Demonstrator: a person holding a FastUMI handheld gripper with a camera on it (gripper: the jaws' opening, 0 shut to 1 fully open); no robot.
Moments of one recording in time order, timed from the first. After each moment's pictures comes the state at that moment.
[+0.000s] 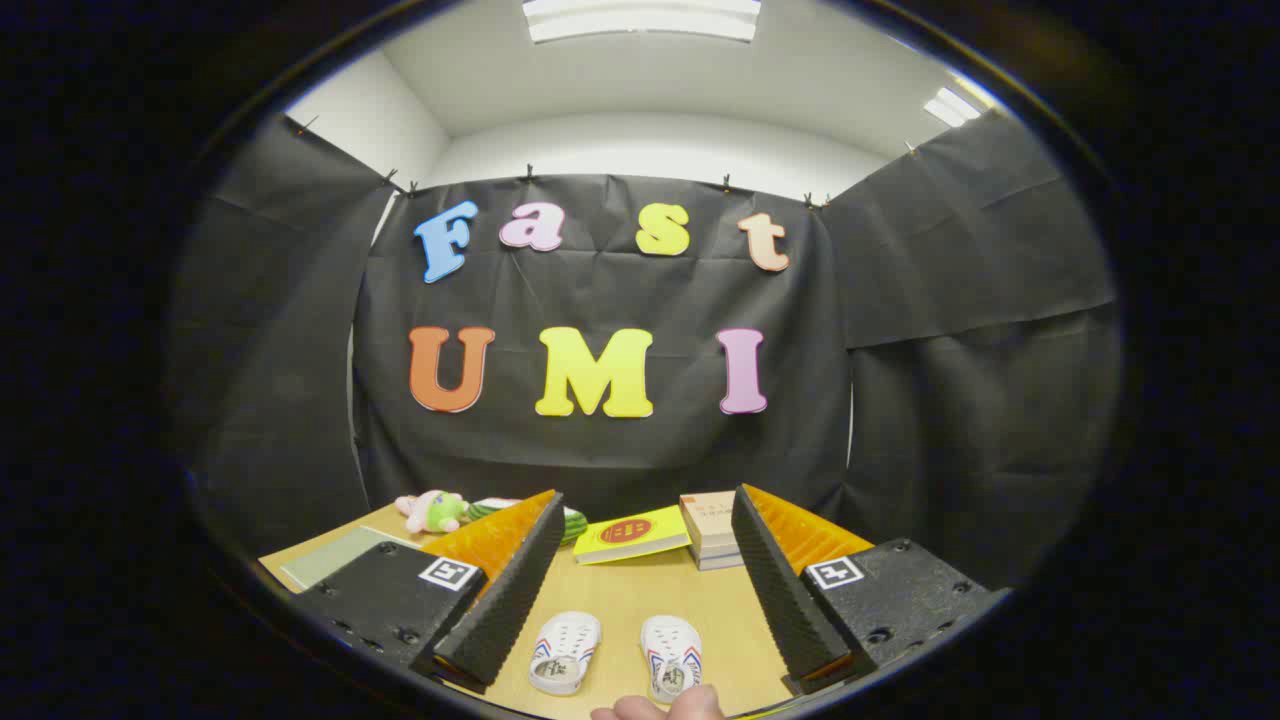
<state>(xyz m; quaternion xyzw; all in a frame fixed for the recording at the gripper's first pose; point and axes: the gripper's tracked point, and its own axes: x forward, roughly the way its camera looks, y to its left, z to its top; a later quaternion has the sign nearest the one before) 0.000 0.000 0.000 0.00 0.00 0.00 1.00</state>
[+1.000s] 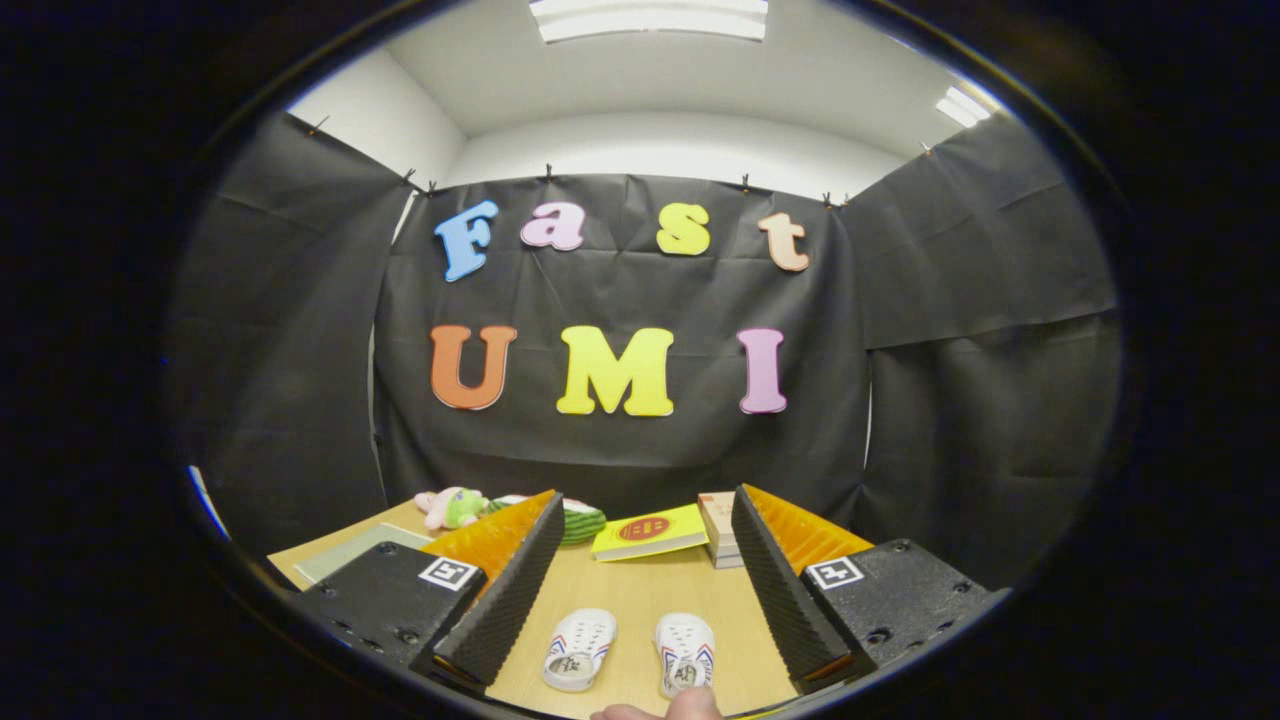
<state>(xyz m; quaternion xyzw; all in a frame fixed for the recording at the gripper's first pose) -0.003 0.016 -0.003 0.00 0.01 0.03 1.00</state>
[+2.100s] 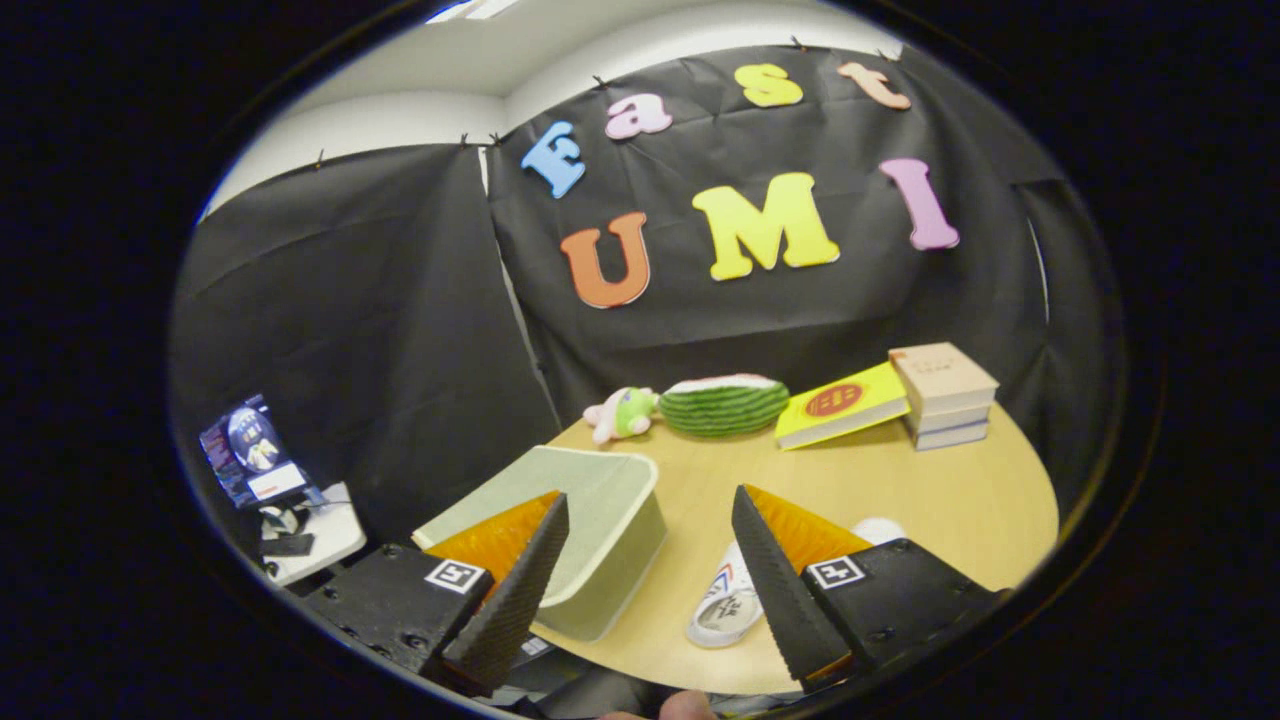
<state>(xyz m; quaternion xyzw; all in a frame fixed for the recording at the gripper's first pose) 0.017 0.130 -0.141 0.13 0.22 0.31 0.92</state>
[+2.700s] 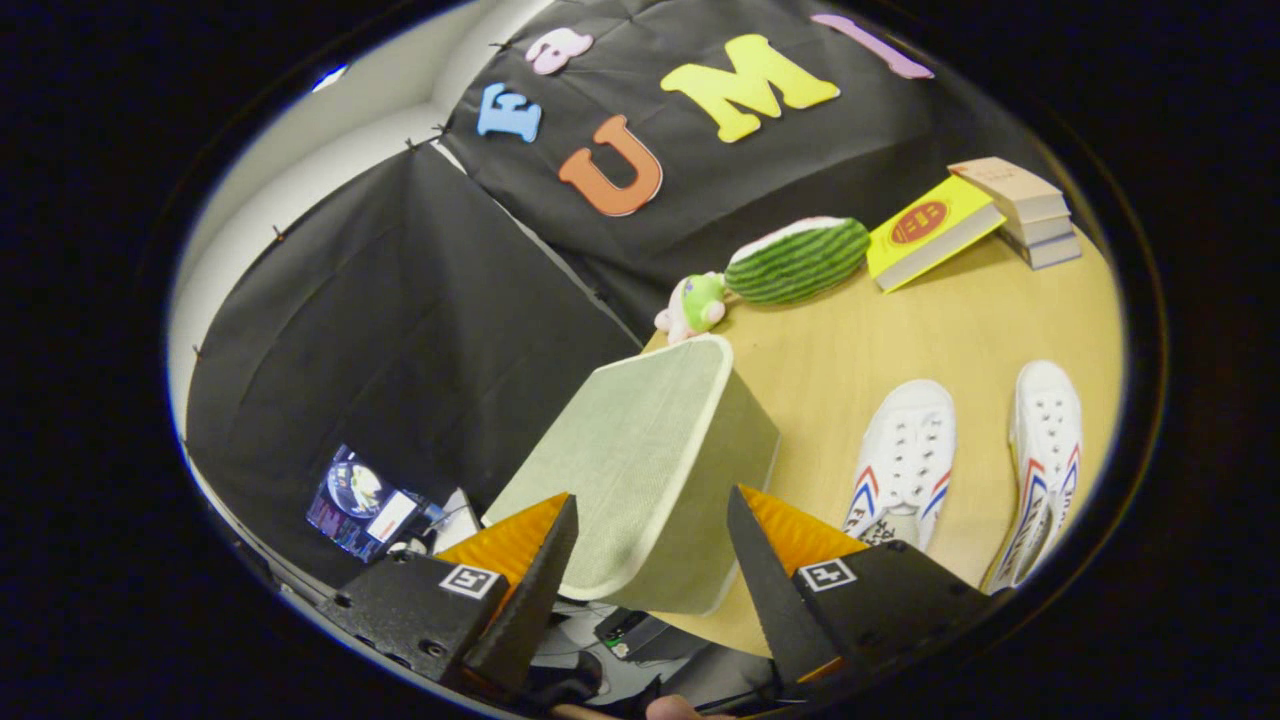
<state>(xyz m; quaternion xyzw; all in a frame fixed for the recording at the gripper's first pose) 0.020 0.202 -0.220 0.27 0.37 0.39 0.80</state>
